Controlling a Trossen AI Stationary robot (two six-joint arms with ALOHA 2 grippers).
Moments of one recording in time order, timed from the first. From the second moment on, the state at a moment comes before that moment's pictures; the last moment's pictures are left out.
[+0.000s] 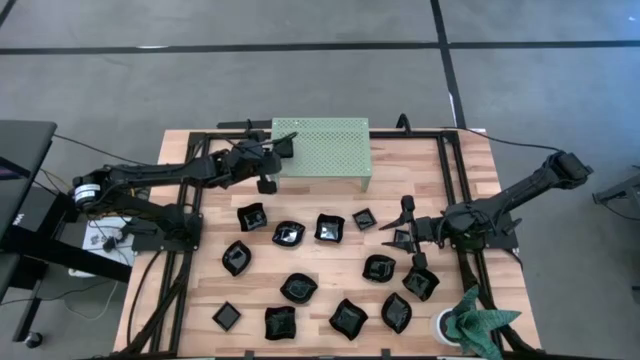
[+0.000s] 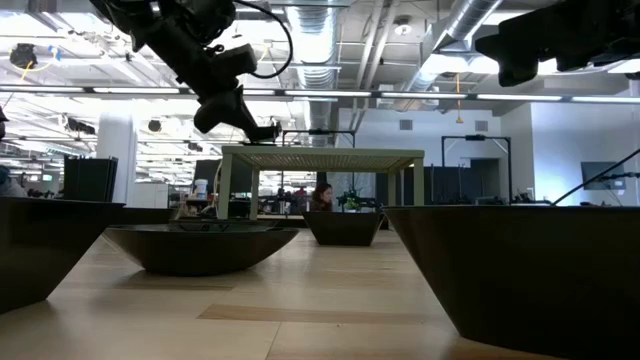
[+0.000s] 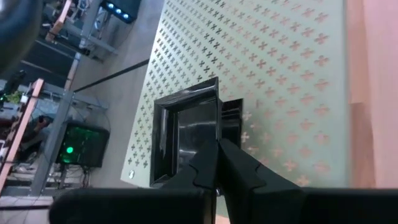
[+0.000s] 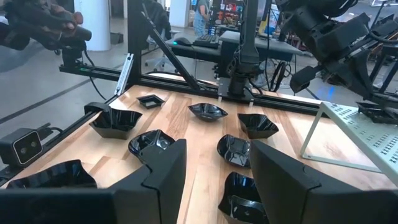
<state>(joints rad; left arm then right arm) 0.33 1.24 0.77 -0.11 -0.40 0.69 0.40 0.77 0.22 0.47 0.29 -0.11</state>
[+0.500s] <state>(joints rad) 0.34 1.24 0.77 -0.10 -0.40 0.69 0.40 0.77 0.22 0.47 0.29 -0.11</state>
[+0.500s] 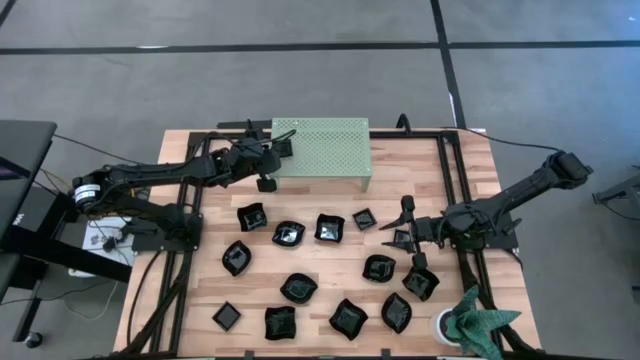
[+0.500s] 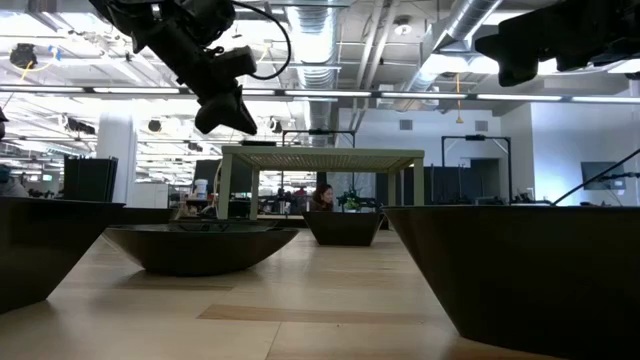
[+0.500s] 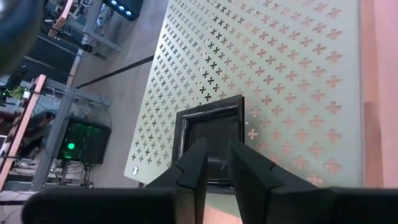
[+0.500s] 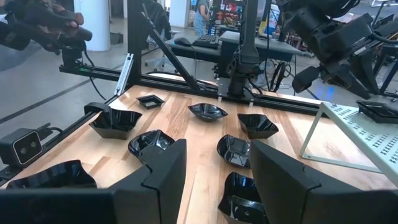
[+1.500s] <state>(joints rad) -0.43 1.27 0.76 0.04 -0.42 -0.14 0.40 0.77 0.22 0.56 0.29 -0.11</state>
